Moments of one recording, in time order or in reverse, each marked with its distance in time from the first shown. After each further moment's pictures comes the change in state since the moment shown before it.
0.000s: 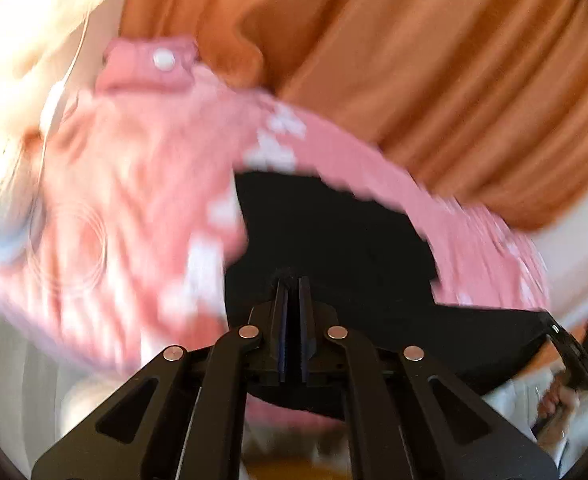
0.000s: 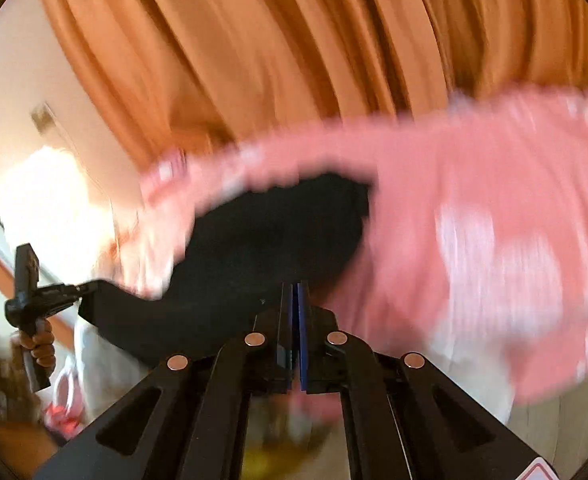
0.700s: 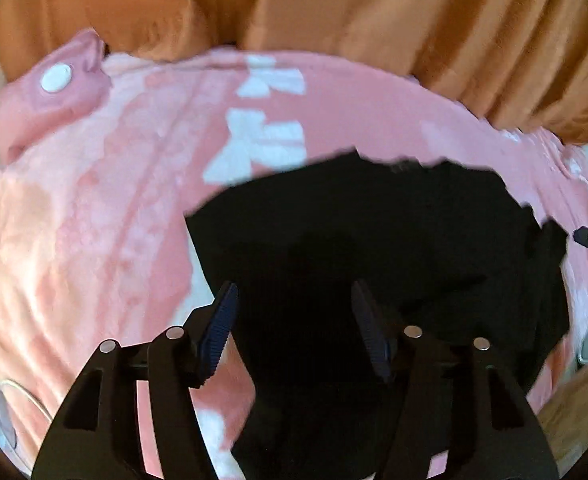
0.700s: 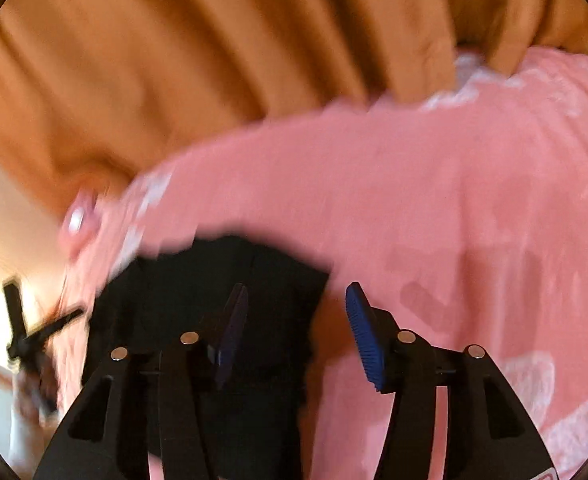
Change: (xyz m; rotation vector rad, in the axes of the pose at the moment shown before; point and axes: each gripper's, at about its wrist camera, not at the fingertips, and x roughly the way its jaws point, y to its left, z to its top) left arm 0.222 -0.003 0.054 0.302 0.206 0.096; right arm 0.233 -0.101 0.106 0.139 0.208 -0.080
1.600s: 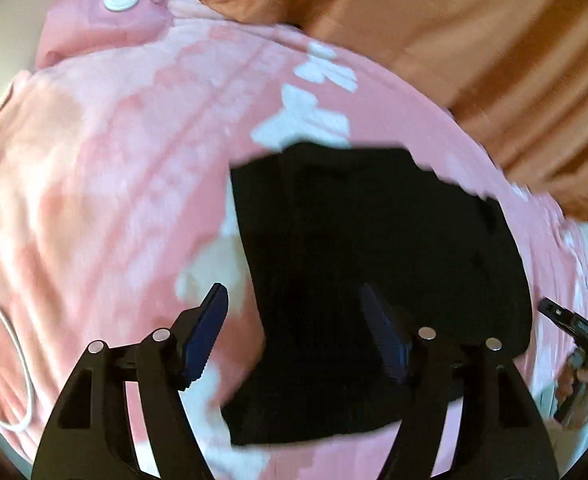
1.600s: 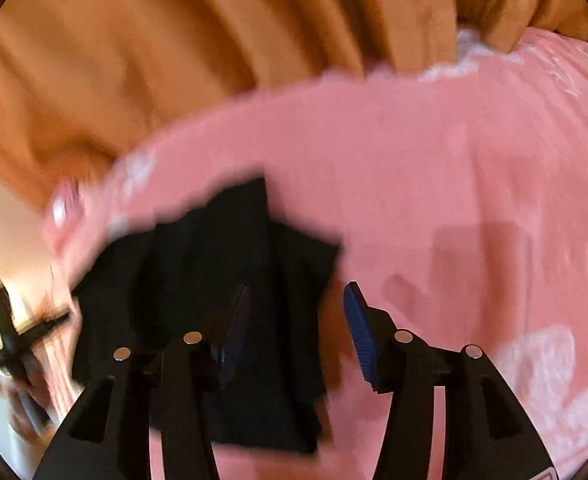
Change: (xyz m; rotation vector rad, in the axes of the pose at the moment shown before) left arm -0.012 0.018 -0.024 -0.247 0.024 -0.030; right arm 0.012 0.015 -0.023 0.029 0.082 -0.074
